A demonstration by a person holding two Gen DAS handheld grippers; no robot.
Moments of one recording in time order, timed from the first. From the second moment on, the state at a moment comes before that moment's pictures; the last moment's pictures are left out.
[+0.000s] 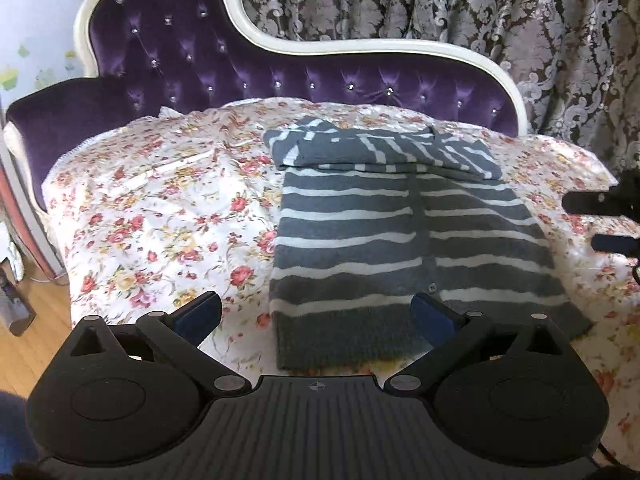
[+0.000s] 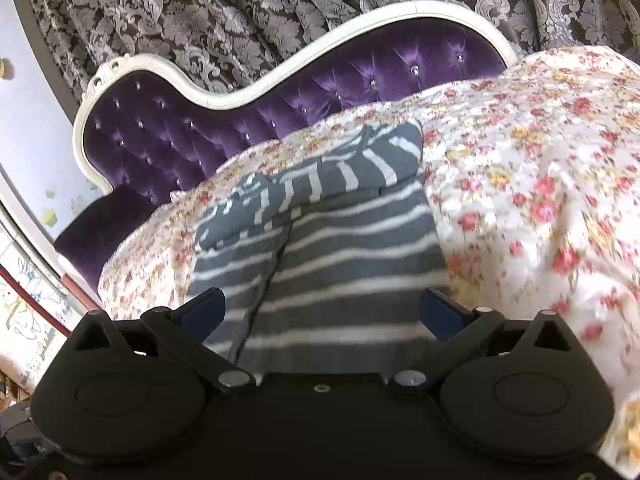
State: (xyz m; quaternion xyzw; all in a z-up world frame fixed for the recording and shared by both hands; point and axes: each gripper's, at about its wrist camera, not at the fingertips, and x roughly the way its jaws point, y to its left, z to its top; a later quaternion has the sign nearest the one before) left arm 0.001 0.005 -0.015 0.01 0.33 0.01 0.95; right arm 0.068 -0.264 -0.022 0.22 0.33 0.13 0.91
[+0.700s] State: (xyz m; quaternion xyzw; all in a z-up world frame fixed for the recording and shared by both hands) left arm 0.011 0.016 -0.039 -0.05 0.39 -0.03 0.92; right arm 0.048 -0.252 -0.033 0.14 0.38 0.06 0.91
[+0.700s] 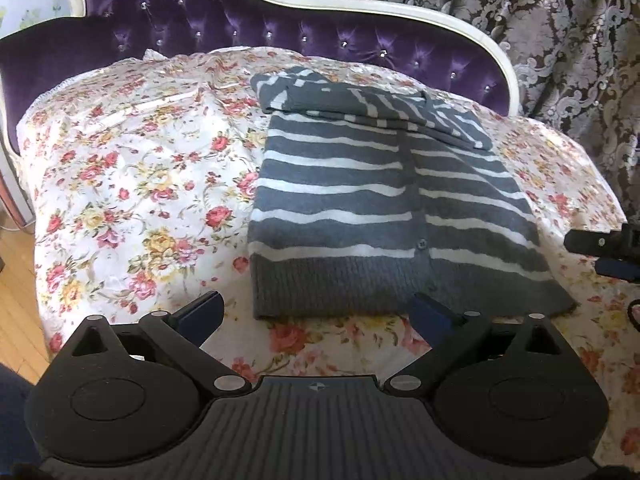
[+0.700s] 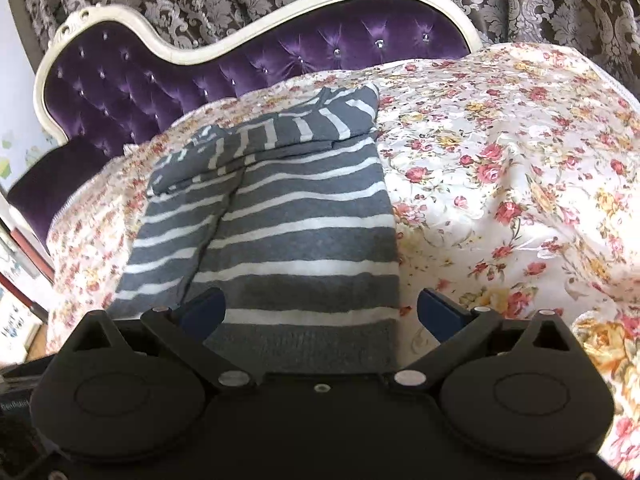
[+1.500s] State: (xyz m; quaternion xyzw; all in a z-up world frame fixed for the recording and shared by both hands) left arm 0.047 0.031 -0.057 -0.07 0.44 -0.05 0.89; right arm 0.090 -0.273 -0.071 0.20 0.49 0.10 0.84
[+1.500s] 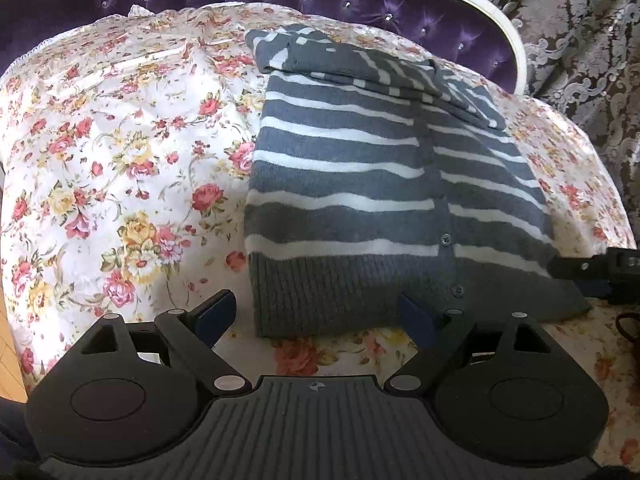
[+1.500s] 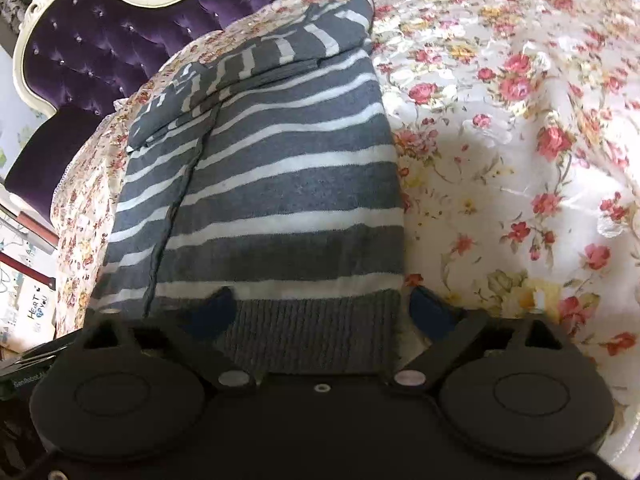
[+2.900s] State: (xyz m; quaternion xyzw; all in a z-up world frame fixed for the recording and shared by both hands) left arm 0.087 0.065 -0.004 -0.15 0.34 -0.08 0.92; right arm 0.097 -0.307 -0.015 0.31 0.35 0.18 0.86
